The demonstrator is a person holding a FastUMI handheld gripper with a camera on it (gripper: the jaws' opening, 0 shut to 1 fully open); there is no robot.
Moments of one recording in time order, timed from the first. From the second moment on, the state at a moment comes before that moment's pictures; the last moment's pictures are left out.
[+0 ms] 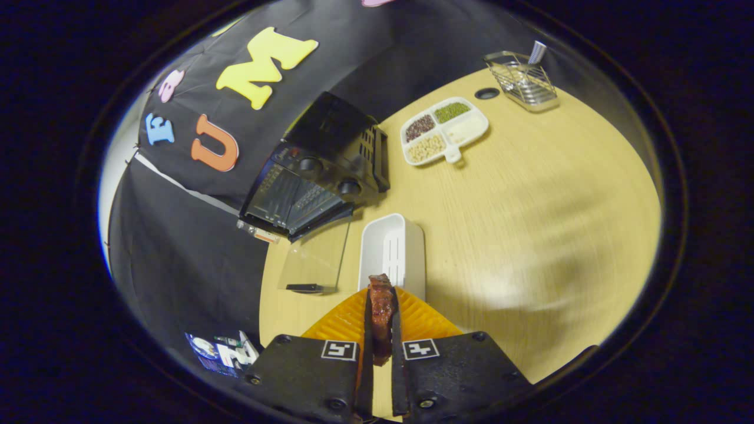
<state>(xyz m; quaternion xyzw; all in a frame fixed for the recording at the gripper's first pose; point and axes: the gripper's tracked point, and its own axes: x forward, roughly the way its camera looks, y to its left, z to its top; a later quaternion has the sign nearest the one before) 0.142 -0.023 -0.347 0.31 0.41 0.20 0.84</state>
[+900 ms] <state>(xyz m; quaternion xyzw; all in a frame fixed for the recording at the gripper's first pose) 0.261 0.202 -0.312 0.59 0.21 0.06 0.78</state>
